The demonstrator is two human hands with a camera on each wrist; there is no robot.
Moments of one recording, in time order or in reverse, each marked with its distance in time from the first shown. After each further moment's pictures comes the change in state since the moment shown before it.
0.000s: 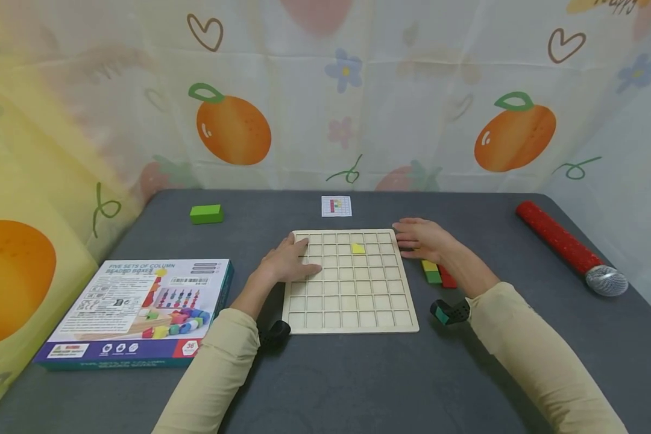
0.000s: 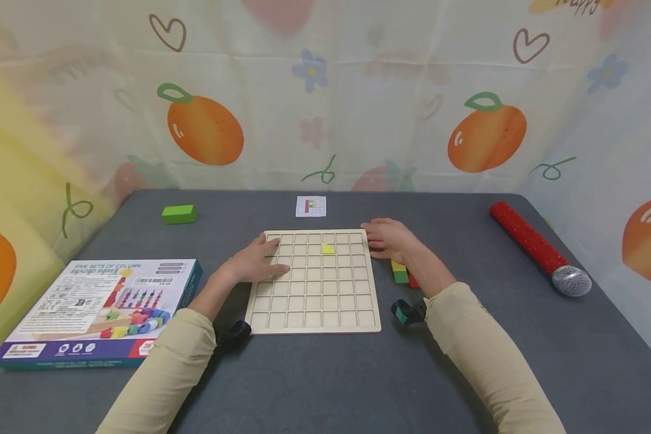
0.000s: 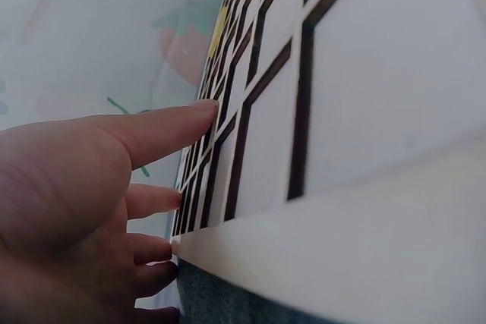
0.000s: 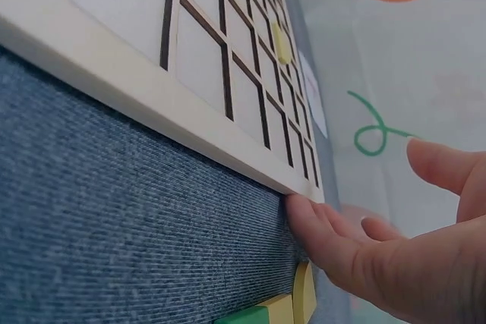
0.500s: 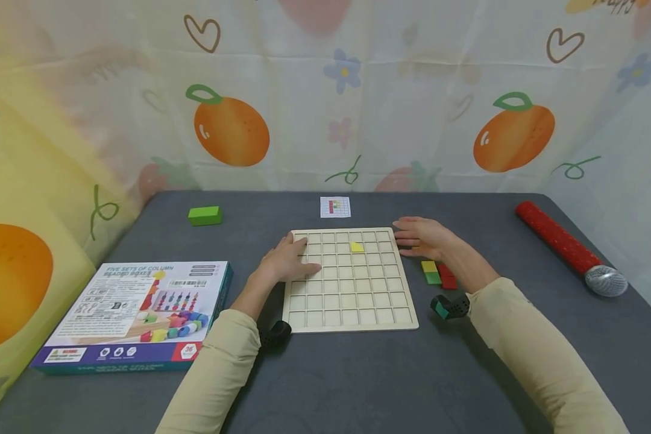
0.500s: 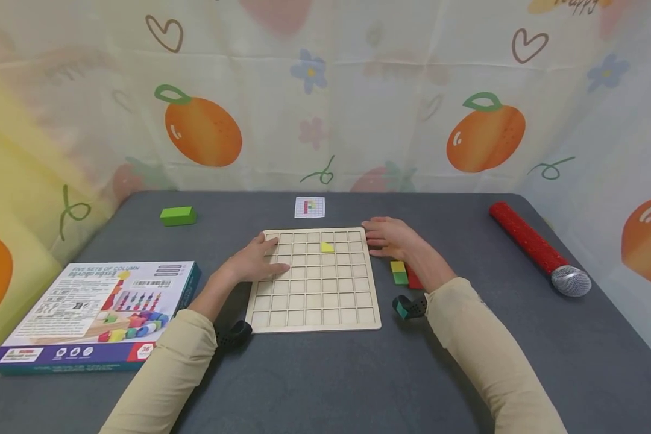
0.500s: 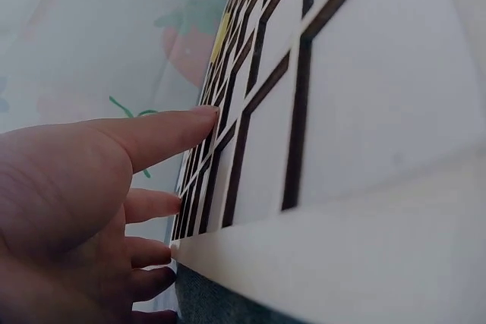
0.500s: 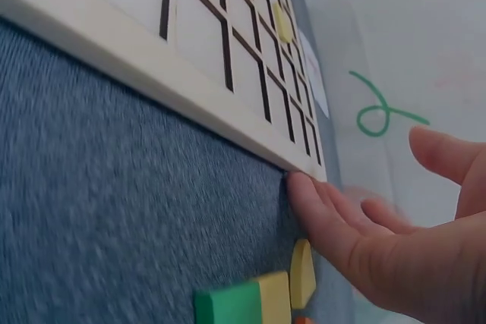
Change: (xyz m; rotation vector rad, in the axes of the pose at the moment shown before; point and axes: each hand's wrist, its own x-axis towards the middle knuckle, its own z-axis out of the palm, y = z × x) left_hand 0.006 0.000 0.000 -0.006 0.013 -0.014; right_hand 0.009 -0.001 -0.008 0.008 0.005 0.029
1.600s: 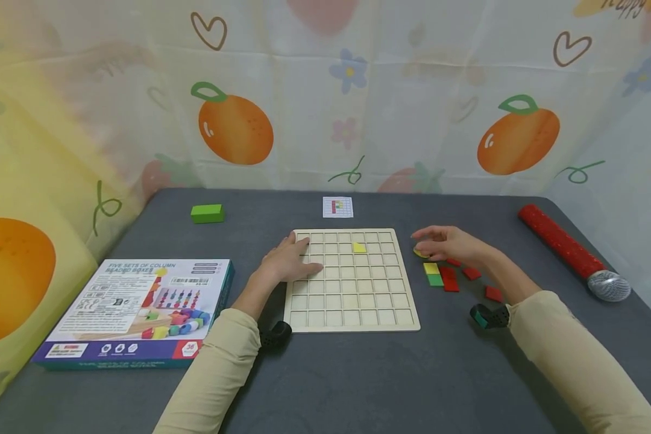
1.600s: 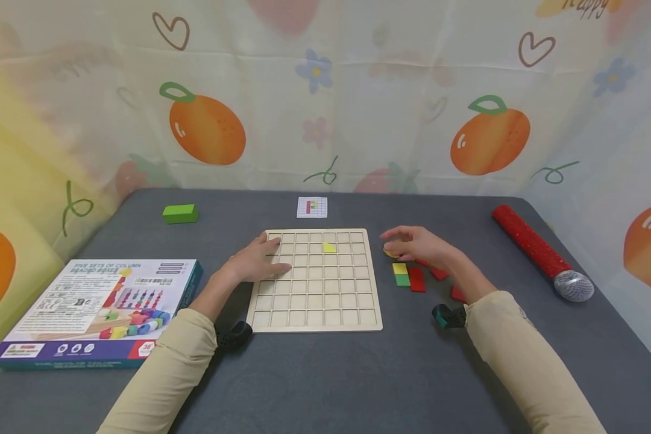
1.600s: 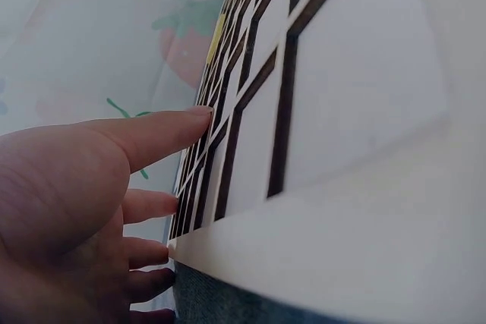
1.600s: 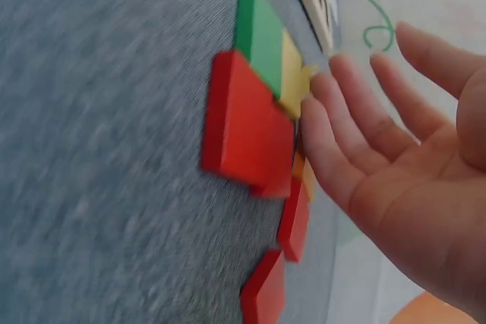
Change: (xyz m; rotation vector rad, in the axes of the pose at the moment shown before) left_hand -0.004 0.000 0.001 -0.002 0.016 -0.004; right_hand -0.020 0.019 -0.055 -0.536 -0.178 -0.210
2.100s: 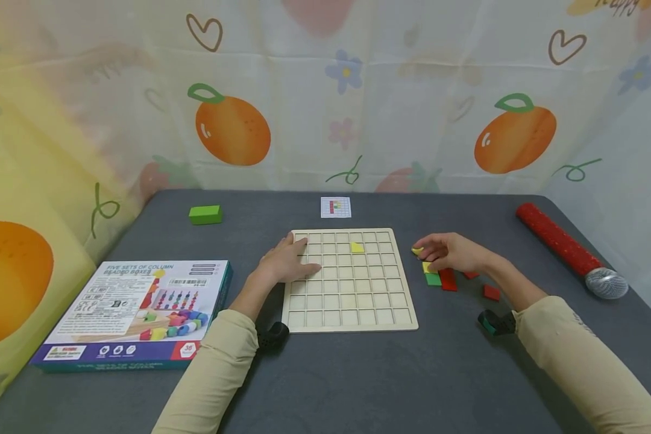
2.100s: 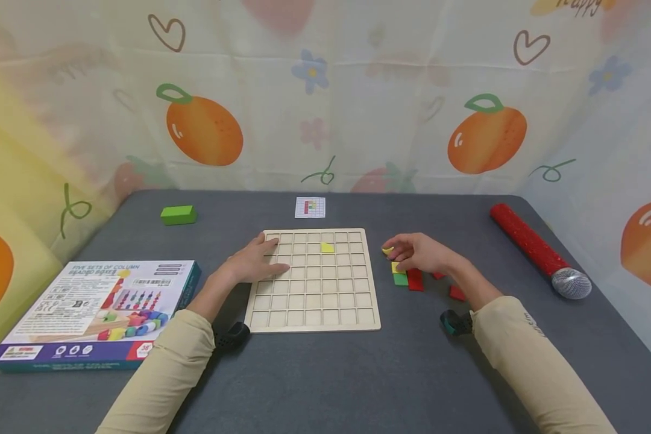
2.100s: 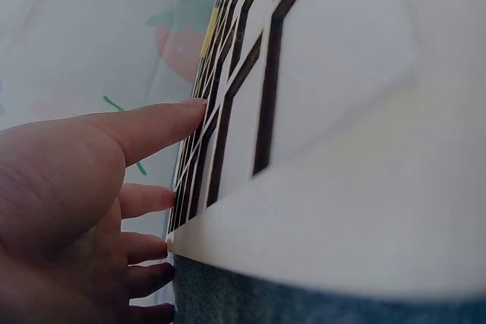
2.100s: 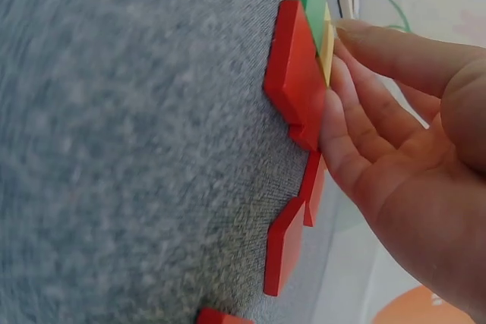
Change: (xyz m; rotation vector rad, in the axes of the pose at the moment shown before) left_hand 0.002 -0.002 0.002 0.013 -0.001 0.003; right_hand -0.013 0.008 0.003 -0.142 -0.051 -0.146
